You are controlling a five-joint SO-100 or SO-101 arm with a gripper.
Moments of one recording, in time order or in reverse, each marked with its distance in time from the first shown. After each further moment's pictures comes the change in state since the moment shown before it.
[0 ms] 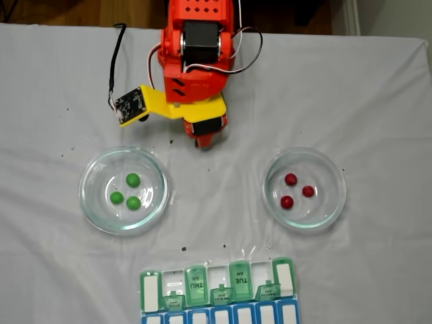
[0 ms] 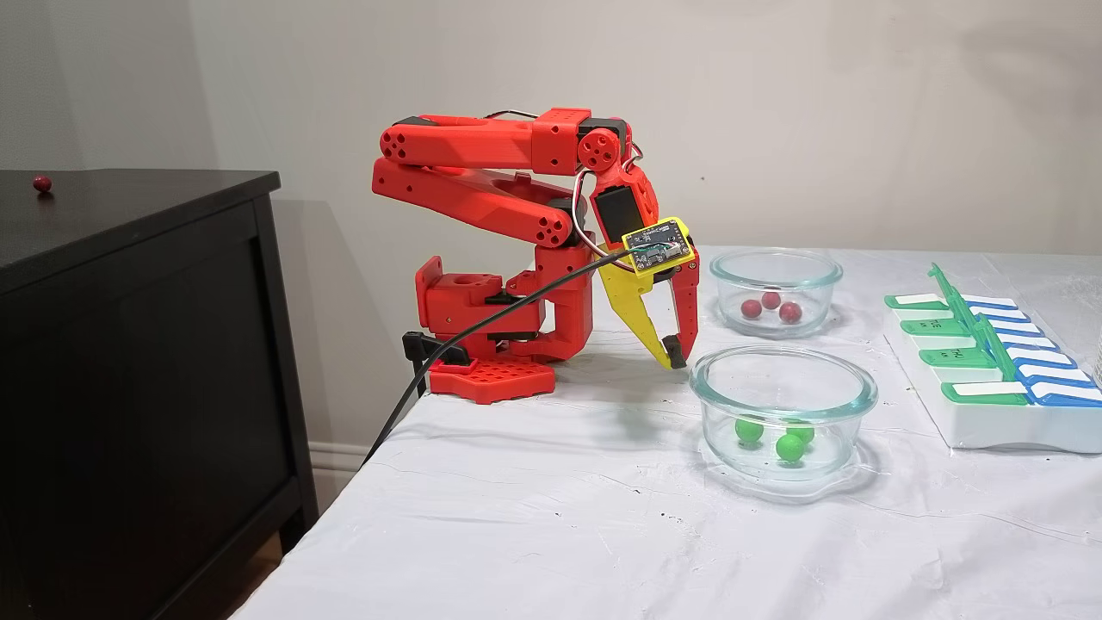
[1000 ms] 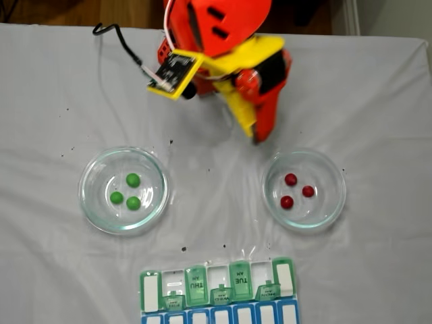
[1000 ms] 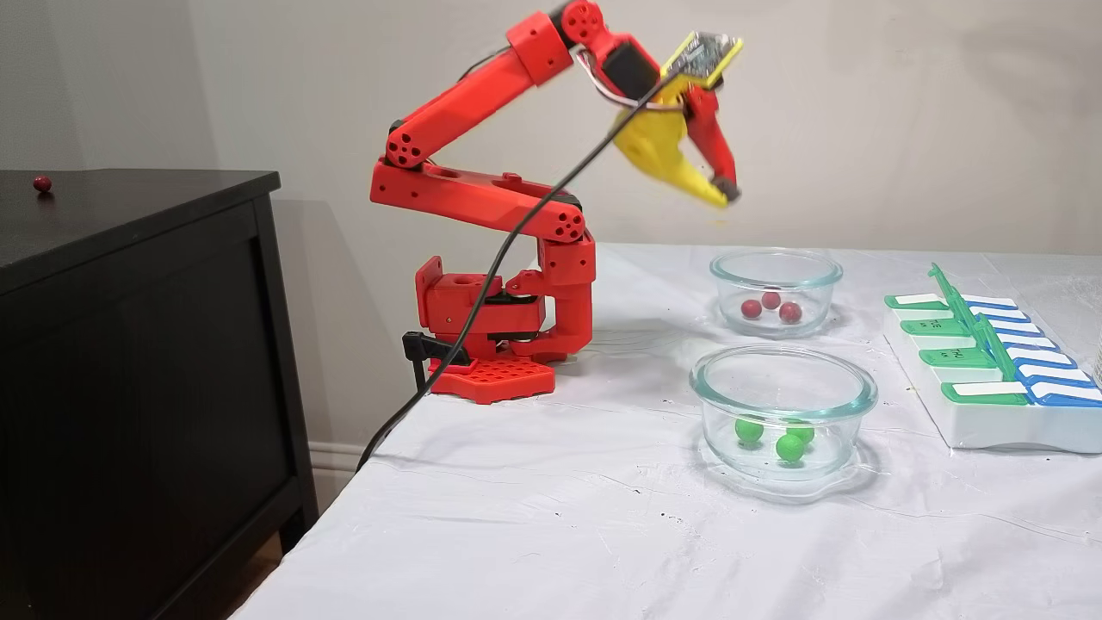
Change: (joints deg) arm -26.0 -18.4 -39.1 9.0 -4.9
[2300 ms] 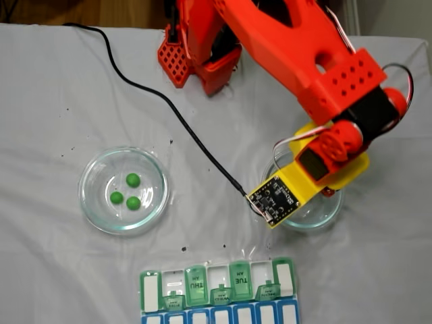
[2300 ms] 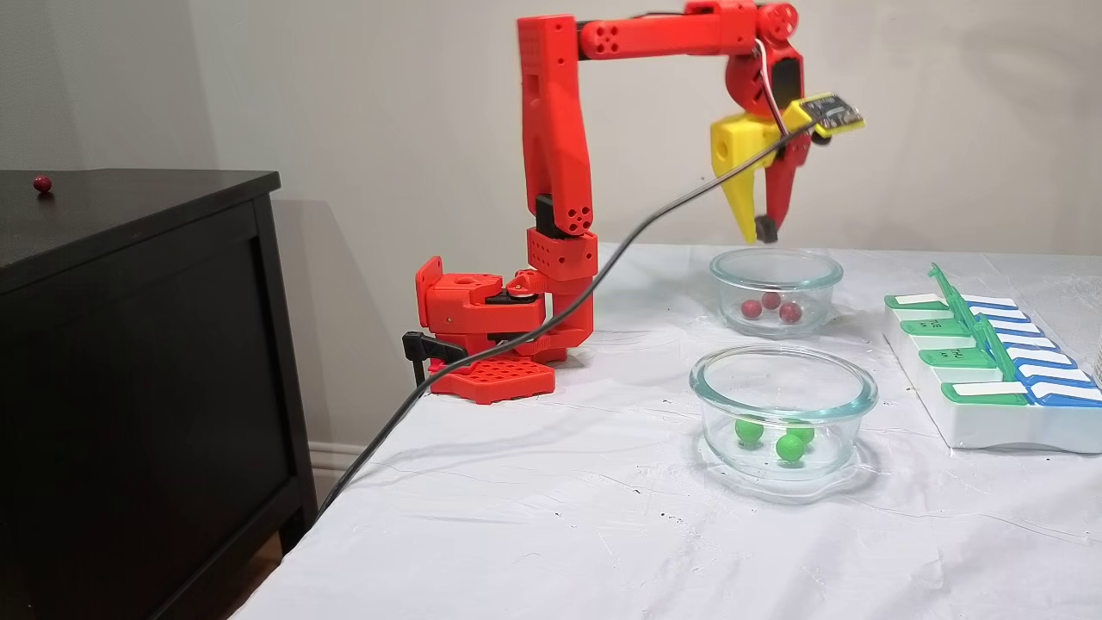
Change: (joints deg) arm -10.9 -54.7 -39.1 6.6 21.1
